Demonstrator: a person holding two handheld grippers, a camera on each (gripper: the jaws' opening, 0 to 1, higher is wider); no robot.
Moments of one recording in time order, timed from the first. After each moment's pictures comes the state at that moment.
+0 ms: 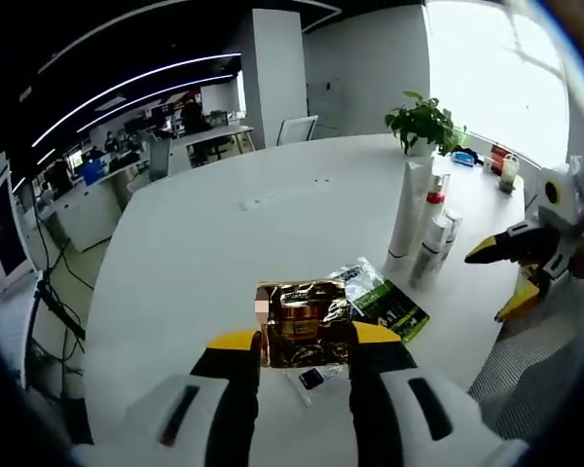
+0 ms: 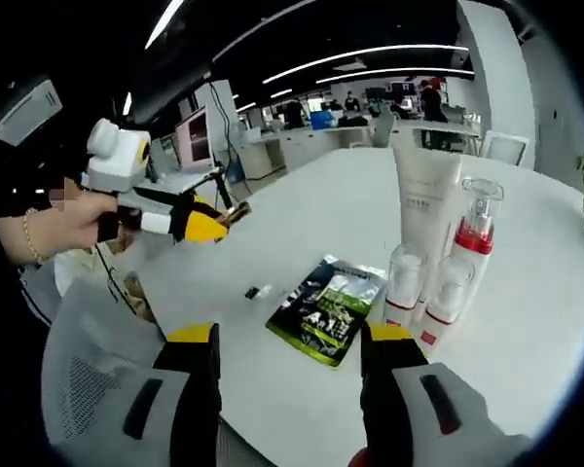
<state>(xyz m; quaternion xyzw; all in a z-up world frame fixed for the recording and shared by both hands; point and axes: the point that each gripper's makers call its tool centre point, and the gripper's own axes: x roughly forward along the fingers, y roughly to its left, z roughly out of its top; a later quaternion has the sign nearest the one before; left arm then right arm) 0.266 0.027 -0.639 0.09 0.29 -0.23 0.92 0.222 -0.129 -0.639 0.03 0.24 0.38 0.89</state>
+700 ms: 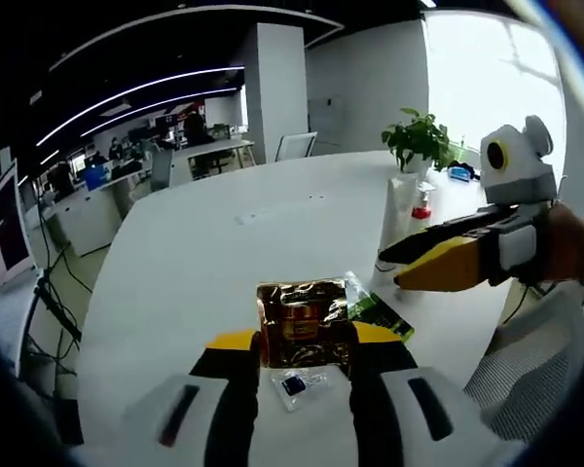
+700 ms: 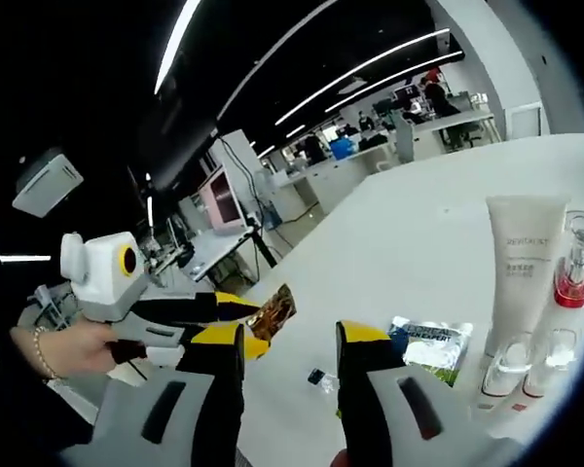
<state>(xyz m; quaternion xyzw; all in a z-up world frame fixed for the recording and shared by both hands) 0.258 0.017 -0.625 0.08 0.25 -0.23 0.94 0.262 -0.043 -0.608 0.16 0.23 0.43 0.86</state>
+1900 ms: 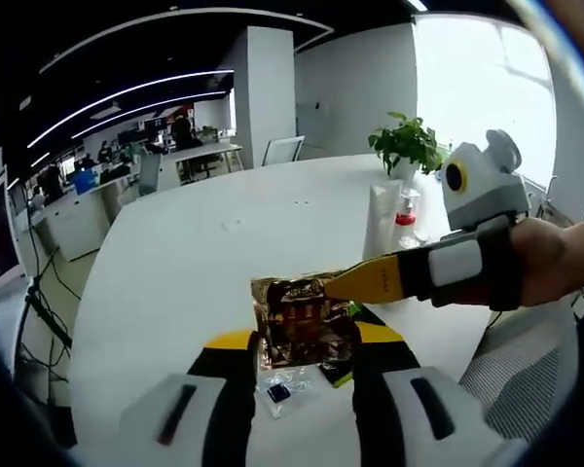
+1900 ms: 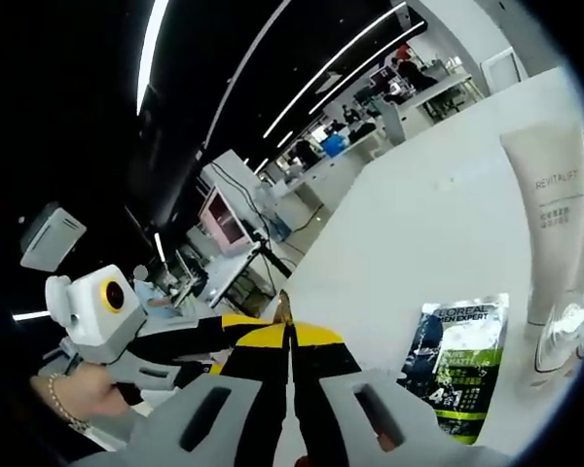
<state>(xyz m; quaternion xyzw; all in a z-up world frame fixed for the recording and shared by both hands) 0.257 0.001 -0.620 0.07 0.25 -0.26 0.93 0.270 -0.027 -0.610 0.25 0.25 0.42 0.84</state>
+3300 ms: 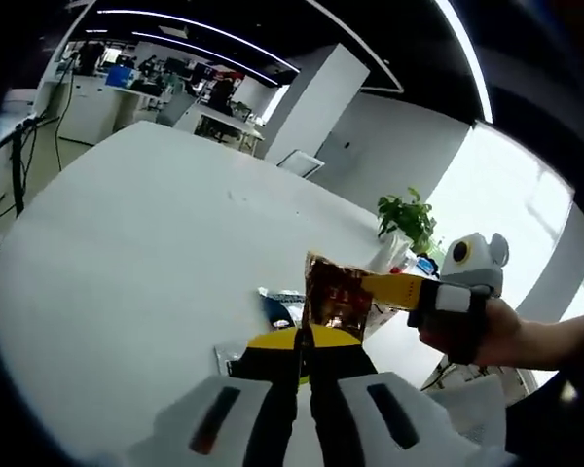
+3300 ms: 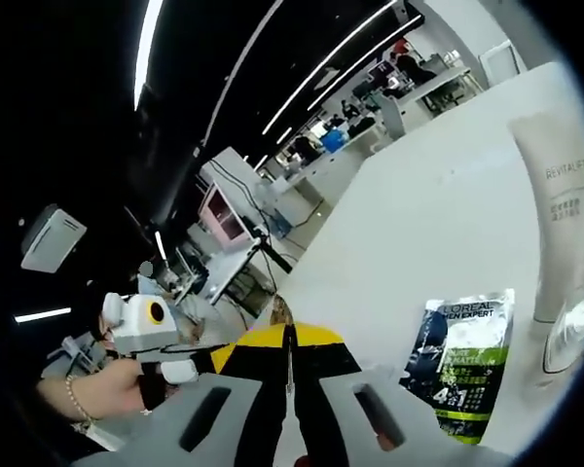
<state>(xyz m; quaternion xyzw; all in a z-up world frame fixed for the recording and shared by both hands) 0.244 0.036 -0.641 -0.22 0.28 -0.25 0.90 0.275 -0.018 -0.618 0.22 0.26 0.43 0.84</state>
